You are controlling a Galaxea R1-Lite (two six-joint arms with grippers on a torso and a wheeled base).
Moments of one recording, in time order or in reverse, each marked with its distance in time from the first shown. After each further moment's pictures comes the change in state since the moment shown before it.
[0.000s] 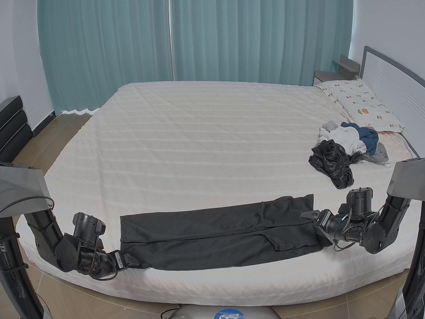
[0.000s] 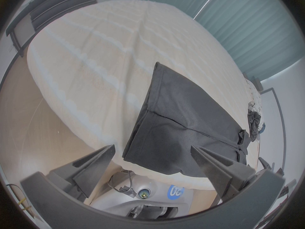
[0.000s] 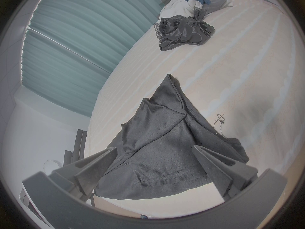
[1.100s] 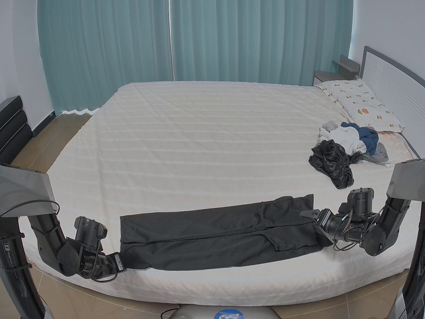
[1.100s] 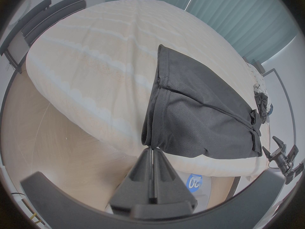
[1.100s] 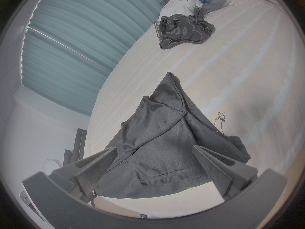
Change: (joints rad) left arm -0.005 0.040 0.034 -0.087 0.087 0.006; right arm 0.007 -0.001 0.023 -0.060 0.000 -0.003
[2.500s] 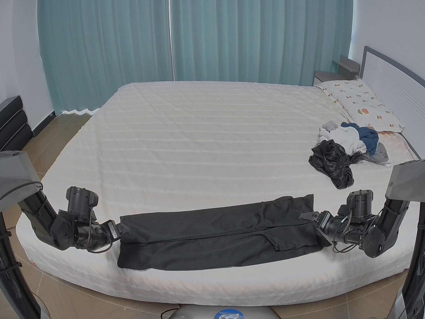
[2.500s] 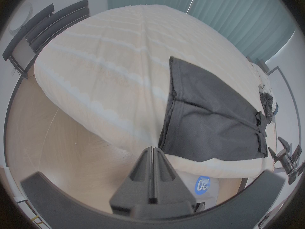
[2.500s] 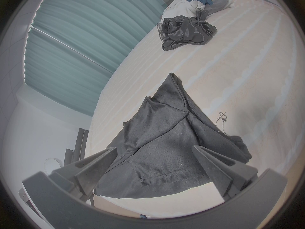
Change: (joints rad) left arm 0.066 -0.097 -0.216 0.141 -0.008 0.001; right arm 0.004 0.013 0.013 -0.018 0.000 0.000
